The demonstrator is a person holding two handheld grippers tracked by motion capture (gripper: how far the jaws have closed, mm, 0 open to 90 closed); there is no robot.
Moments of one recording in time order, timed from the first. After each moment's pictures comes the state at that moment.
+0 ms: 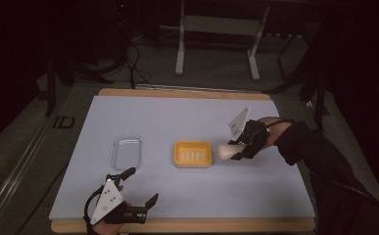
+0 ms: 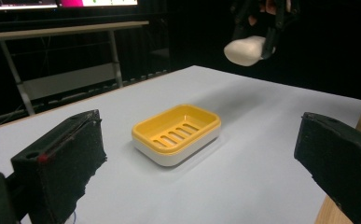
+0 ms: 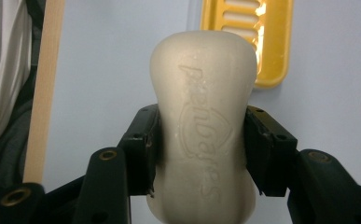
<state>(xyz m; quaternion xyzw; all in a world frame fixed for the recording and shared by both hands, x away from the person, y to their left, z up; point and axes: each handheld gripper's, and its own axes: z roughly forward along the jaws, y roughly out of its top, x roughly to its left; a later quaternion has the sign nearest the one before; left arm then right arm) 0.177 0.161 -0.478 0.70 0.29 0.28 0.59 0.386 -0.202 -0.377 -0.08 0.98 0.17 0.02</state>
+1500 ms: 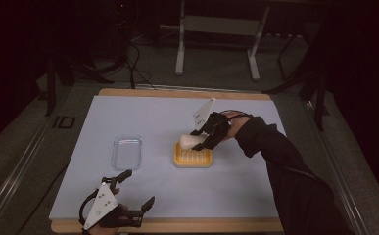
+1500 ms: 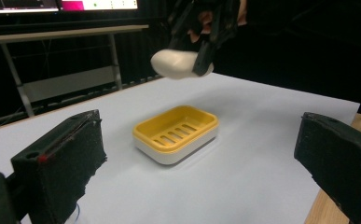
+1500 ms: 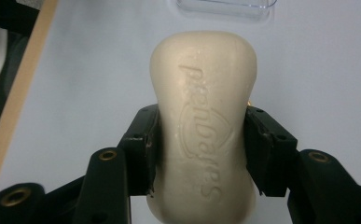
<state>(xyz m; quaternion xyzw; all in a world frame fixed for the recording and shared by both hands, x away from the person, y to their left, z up) 0.169 0.169 -0.477 0.70 0.29 0.28 0.60 0.413 -0.112 -0.394 -0.10 0.96 0.27 0.02</state>
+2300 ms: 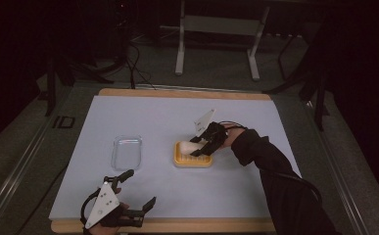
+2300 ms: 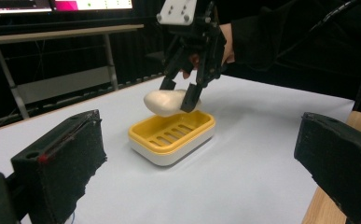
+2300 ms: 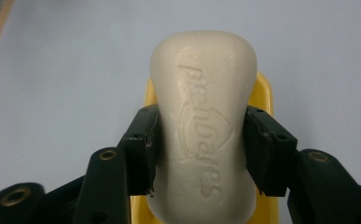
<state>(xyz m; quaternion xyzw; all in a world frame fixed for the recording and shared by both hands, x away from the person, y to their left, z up) 0.171 0.167 -0.477 0.70 0.28 0.27 0.59 0.430 -0.120 -0.457 -0.07 0.95 0.30 0.00</state>
